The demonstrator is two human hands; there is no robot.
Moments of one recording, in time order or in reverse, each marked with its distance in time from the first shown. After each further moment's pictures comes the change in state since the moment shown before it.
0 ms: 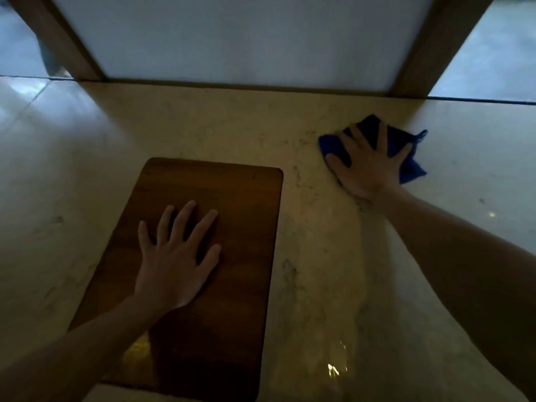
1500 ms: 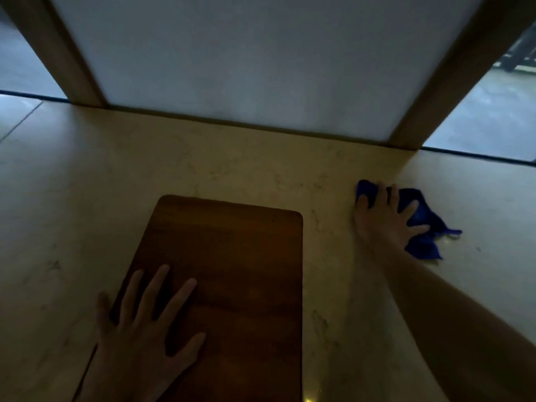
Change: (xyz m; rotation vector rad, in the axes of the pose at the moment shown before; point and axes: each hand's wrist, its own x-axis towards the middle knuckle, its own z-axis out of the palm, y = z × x) left_hand -0.034 -0.070 0.008 0.002 0.142 0.089; right_hand -0.012 -0.039 -0.002 0.102 -0.006 0.639
